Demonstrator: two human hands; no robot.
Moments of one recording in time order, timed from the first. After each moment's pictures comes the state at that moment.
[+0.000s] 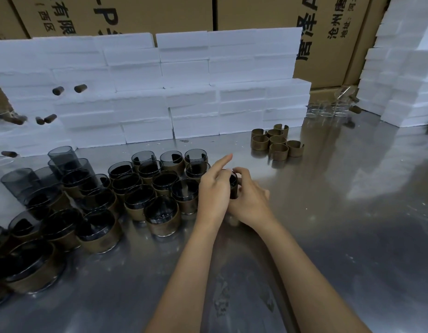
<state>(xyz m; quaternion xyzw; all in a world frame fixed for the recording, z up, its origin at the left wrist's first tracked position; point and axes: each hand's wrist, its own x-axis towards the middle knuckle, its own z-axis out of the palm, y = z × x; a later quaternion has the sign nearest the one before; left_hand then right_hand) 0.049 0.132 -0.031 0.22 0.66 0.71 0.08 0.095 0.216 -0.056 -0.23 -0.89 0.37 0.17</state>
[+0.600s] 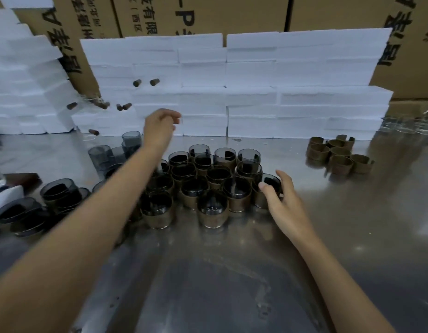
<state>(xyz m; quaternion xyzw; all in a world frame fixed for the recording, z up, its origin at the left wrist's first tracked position) -0.099 -0.021 0.058 0.10 0.77 0.62 -0.11 0.083 0.195 -0.065 -0.18 -0.81 0.51 0.21</state>
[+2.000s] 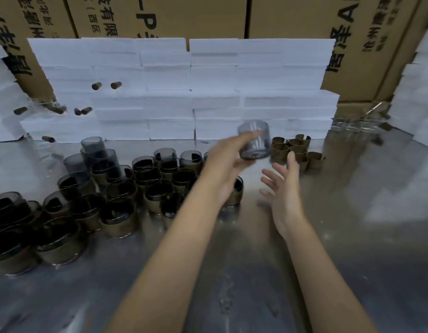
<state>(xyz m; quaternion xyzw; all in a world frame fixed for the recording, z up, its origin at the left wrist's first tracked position) 0.038 0.126 0.039 0.19 0.51 0.81 0.23 0.100 0.237 -0.029 -0.25 -0.50 0.78 0.27</state>
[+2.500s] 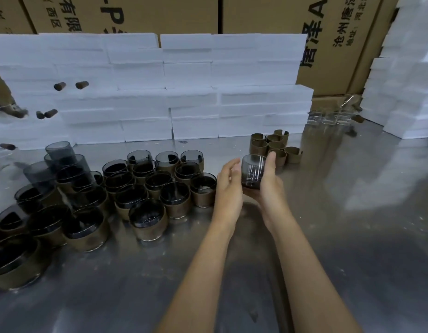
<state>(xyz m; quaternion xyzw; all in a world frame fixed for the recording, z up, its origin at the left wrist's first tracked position) 0.066 0.178 -0.041 0.19 0.63 0.74 0.13 0.106 0.247 -0.030 -0.25 -0.56 0.73 0.30</state>
